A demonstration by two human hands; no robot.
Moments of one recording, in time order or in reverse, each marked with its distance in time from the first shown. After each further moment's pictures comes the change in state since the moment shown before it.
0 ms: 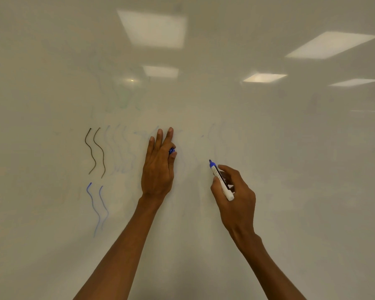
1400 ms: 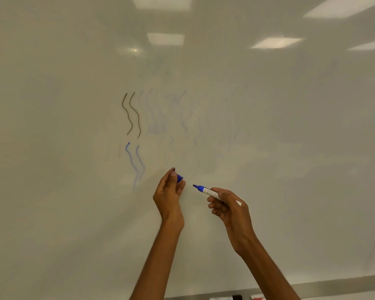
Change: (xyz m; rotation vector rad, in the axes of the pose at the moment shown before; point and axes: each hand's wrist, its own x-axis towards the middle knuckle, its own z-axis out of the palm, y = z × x) left_hand -0.142 0.049 -0.088 -0.976 0.292 -1.305; right_hand -0.131 -0.052 -0.001 0.736 -0.240 0.927
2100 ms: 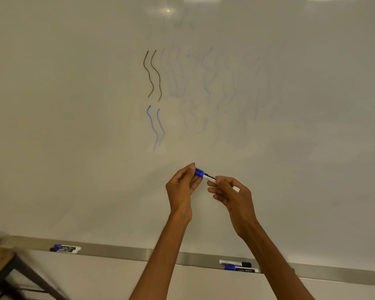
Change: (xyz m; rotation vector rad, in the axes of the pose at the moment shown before) left_hand -0.045 -0.016 -0.051 0.121 0.048 -0.101; right_hand -0.011 0.055 -0.004 -0.079 -0.118 0.084
